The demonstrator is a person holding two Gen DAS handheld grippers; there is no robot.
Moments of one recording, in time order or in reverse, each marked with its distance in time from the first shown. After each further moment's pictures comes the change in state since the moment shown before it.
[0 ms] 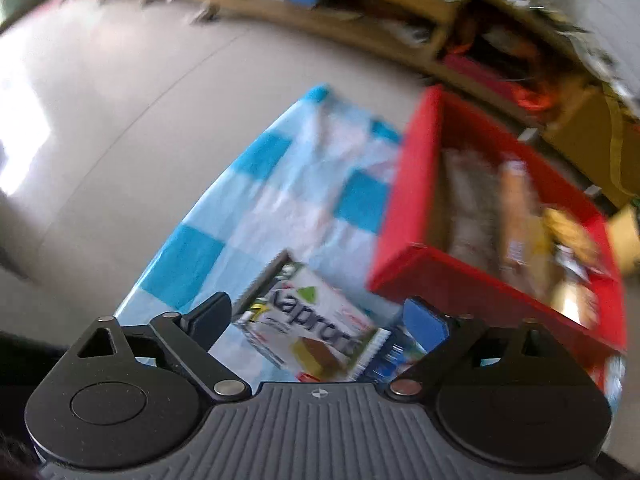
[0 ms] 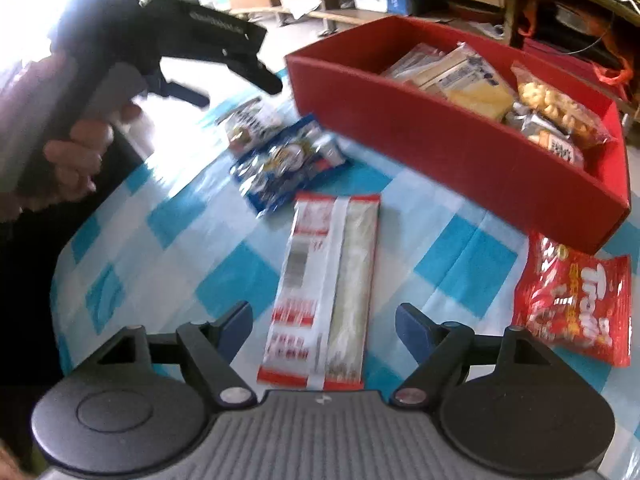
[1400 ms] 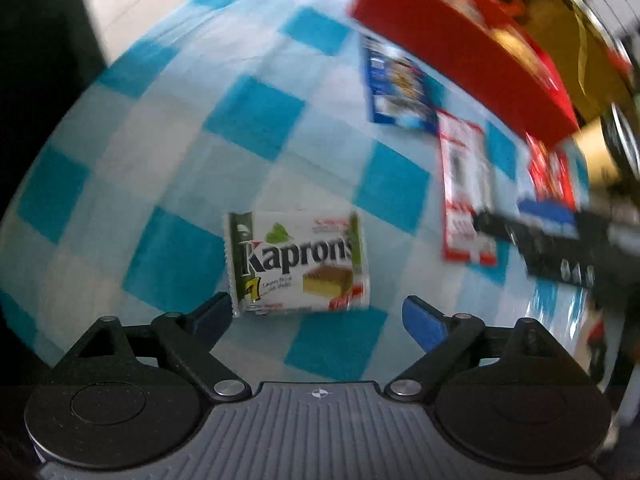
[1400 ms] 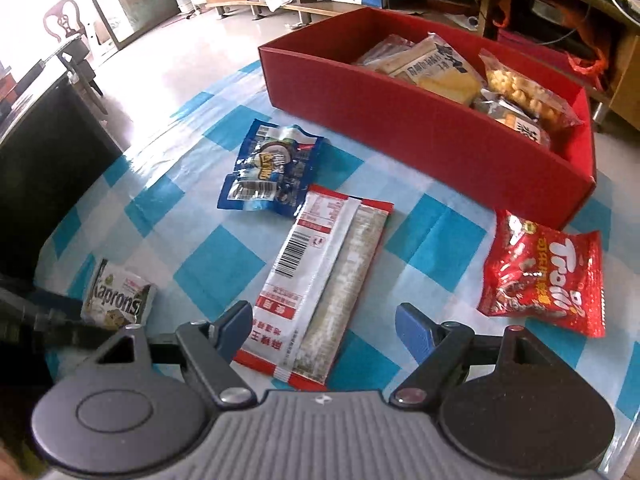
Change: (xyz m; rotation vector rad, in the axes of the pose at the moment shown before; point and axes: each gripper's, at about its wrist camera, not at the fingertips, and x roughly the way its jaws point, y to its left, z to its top) left arm -0.082 0.010 -0.189 0.055 0.200 -0.094; right arm -0.015 -0.002 -0.015 0.030 0.037 -0.058
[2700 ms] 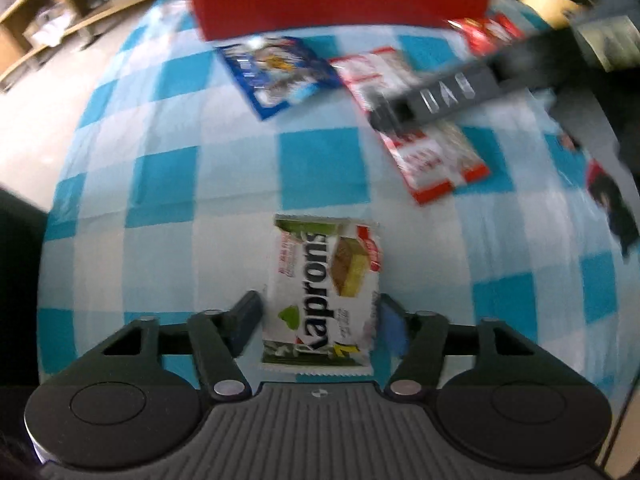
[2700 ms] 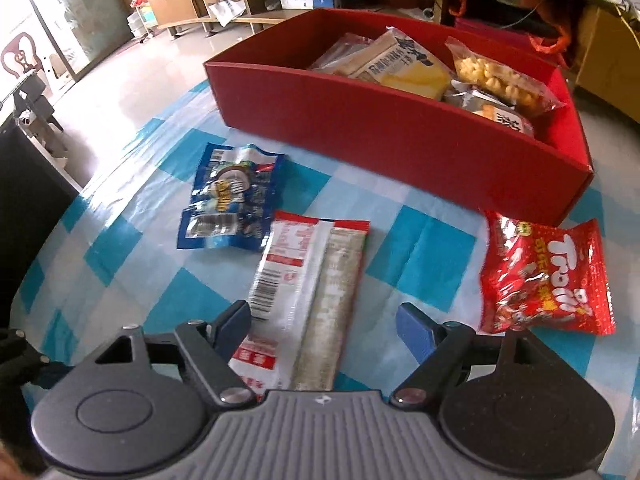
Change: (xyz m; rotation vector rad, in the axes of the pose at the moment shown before) left arm 0.032 -0.048 -0.018 0.470 -0.041 0.180; right arm 0.030 0.006 0.014 0.121 -0.026 -0.097
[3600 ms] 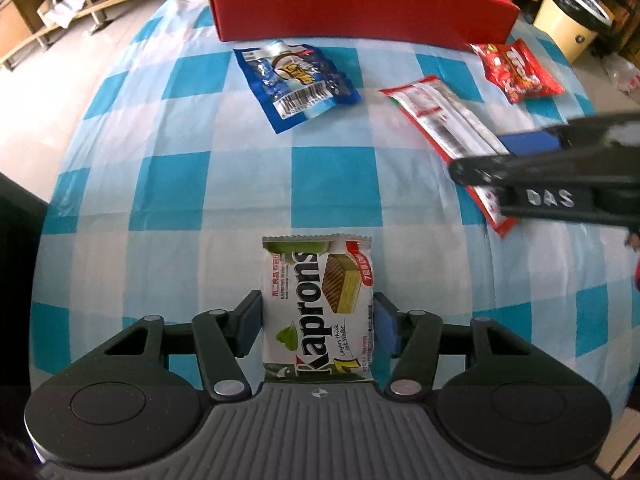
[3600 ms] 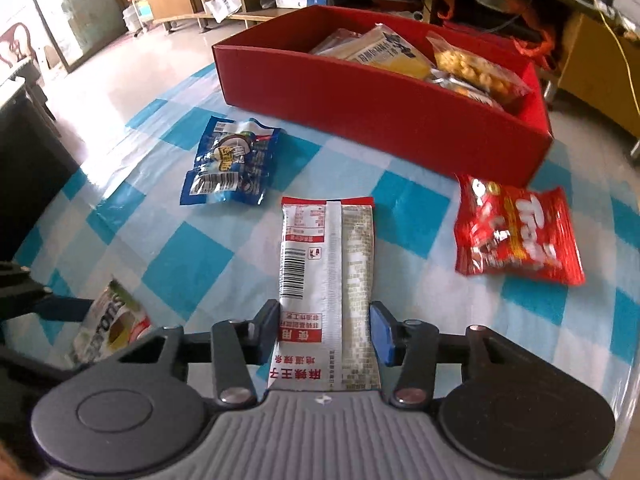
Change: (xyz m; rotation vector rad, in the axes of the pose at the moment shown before) left arm 0.003 0.005 0.015 -0.060 -0.004 -0.051; right arm -0.028 -0.005 -0.032 0.007 -0.009 -0.032
